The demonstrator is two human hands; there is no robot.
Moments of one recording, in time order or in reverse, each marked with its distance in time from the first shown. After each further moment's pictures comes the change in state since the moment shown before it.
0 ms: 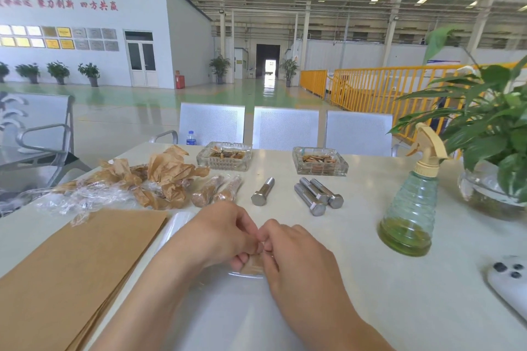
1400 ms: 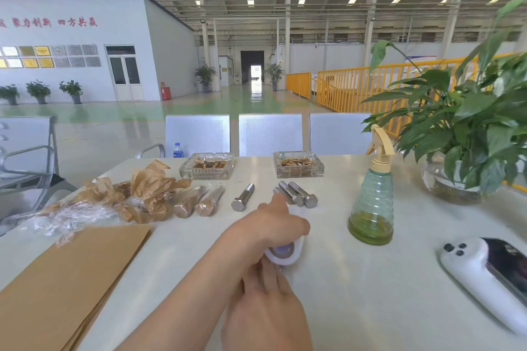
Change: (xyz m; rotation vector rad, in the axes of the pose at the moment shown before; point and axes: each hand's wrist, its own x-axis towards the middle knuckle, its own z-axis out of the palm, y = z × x) left_hand 0.018 0.089 0.066 0.214 -0.145 -0.037; right_hand -0.044 -0.035 0.012 -0.238 -0.043 0.188
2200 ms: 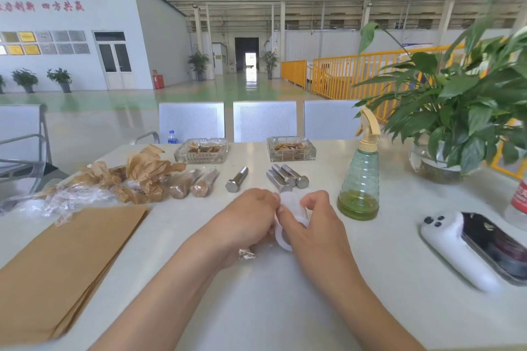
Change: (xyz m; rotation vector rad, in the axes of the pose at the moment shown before) left_hand -0.040 -0.030 0.014 -0.538 0.060 0.143; right_hand 0.023 0.081 -0.035 0.742 0.108 0.425
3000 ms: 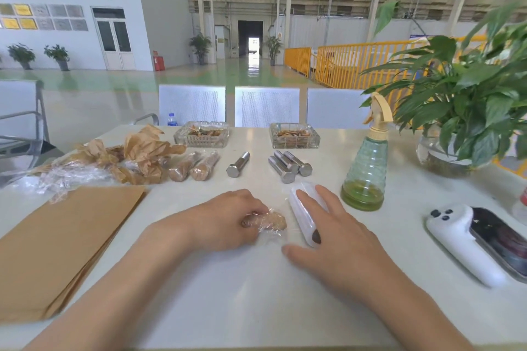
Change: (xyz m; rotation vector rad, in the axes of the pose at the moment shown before) left_hand 0.022 -0.047 -0.045 0.943 -0.163 0.398; right_hand -0.002 0.030 -0.026 -0.604 -0.297 -0.206
